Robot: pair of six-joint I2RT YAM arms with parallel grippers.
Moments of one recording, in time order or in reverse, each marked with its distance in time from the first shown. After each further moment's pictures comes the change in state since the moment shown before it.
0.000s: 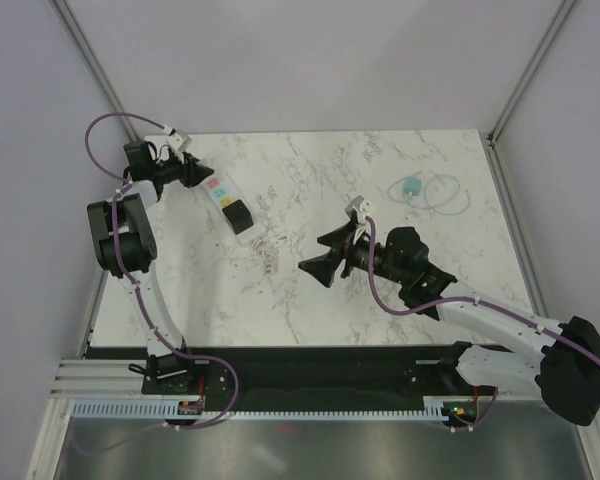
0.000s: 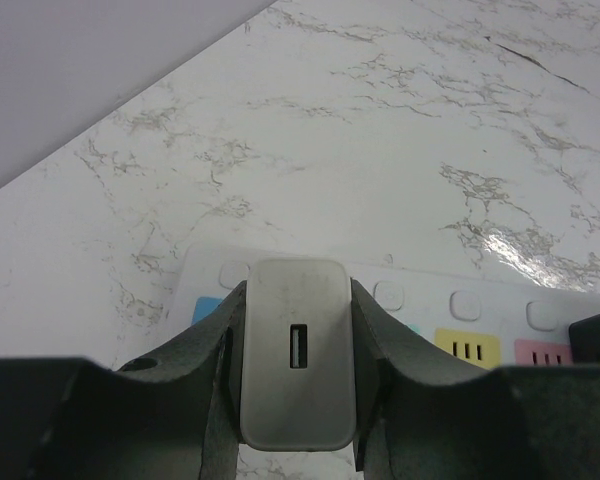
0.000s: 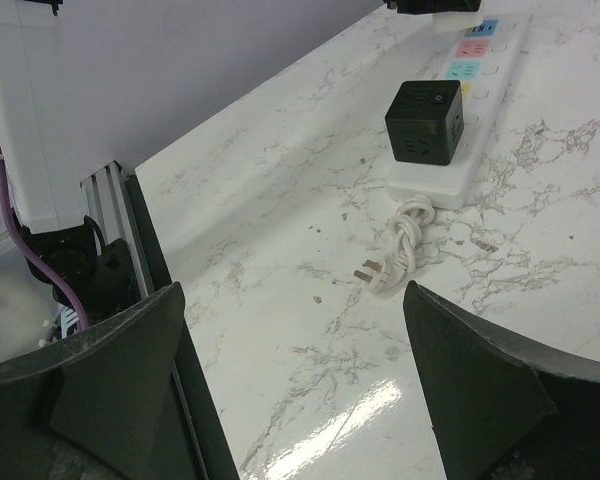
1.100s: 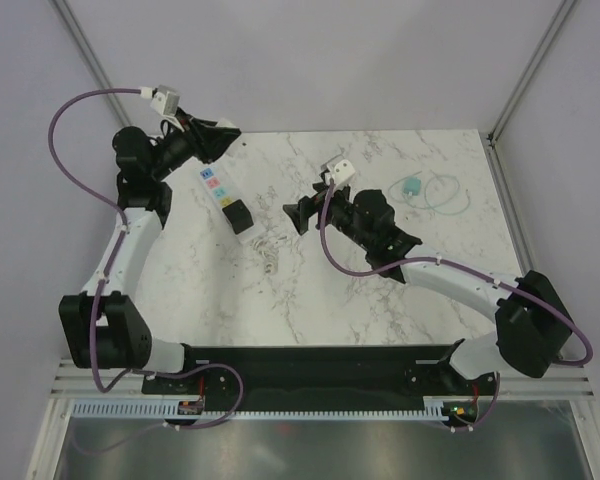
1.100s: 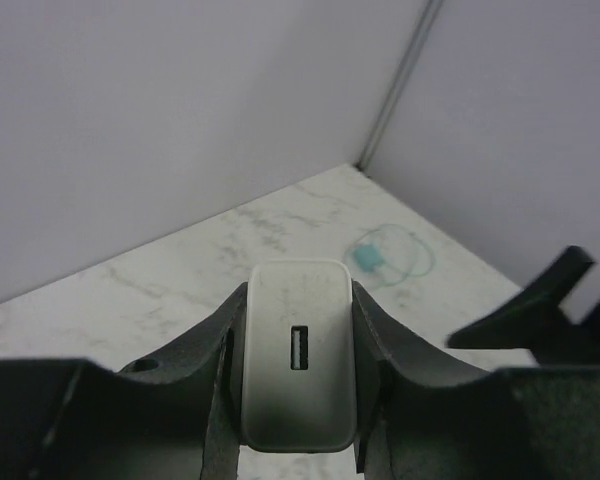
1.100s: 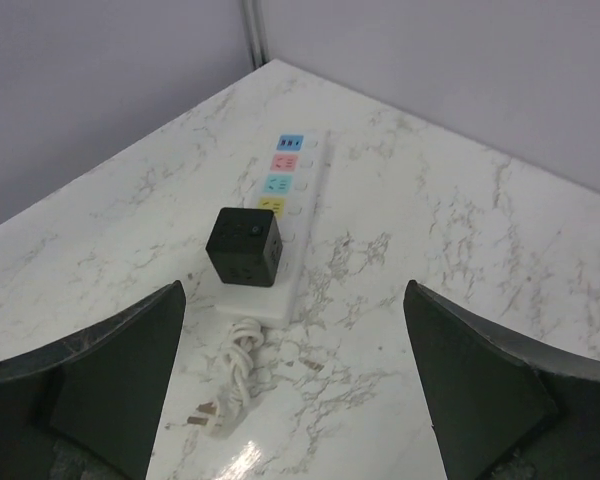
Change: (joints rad) left arm -0.195 -0.740 -0.343 0.266 -0.241 -0.806; right arm 0.000 0.324 0.343 -0.025 0.340 -0.182
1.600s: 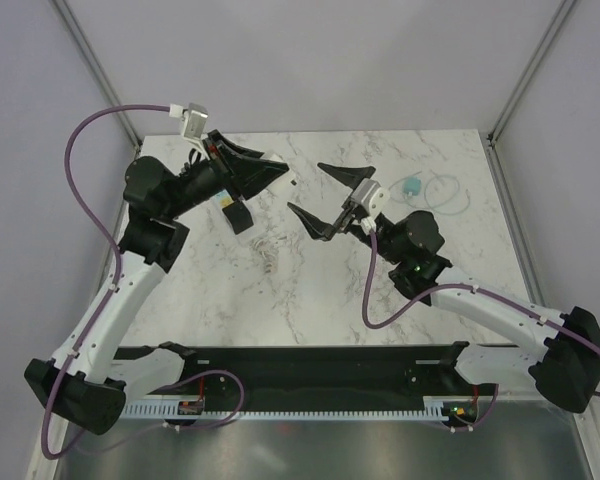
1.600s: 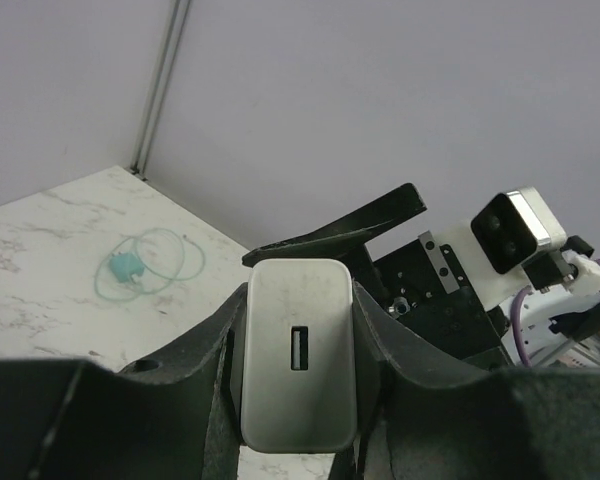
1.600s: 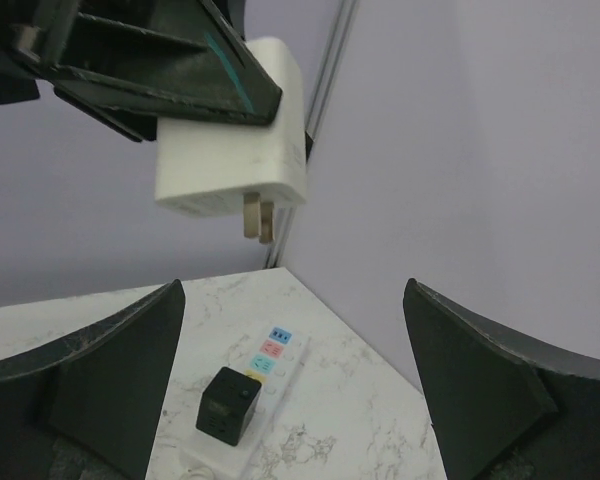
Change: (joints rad) left arm -0.416 -0.360 -0.003 -0.218 -0.117 -0.276; right arm 0.044 -0.237 -0.108 0.367 -0.178 -0.356
